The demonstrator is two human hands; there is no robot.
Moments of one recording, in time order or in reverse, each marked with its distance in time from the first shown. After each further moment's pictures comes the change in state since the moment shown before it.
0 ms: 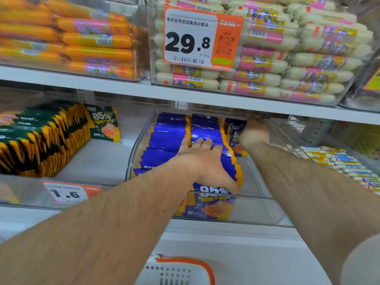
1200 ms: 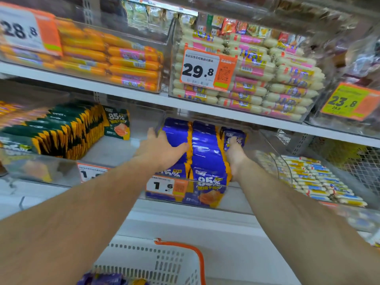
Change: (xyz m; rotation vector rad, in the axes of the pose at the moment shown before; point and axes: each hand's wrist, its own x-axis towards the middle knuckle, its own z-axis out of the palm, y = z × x) left_hand -0.061 -0.071 0.006 -0.442 0.347 -0.443; right_hand -0.074 -0.017 -0.003 1.453 -0.762 0.744
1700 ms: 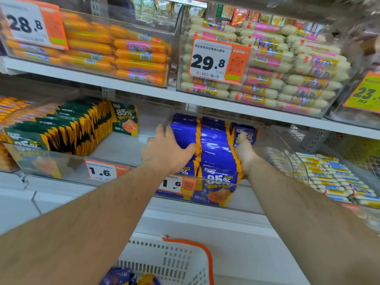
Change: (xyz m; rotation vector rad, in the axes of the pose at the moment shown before) left_hand -0.002 -0.002 0.016 0.025 0.192 0.049; right_hand 0.063 0.000 -0.017 -0.055 0.100 -0.106
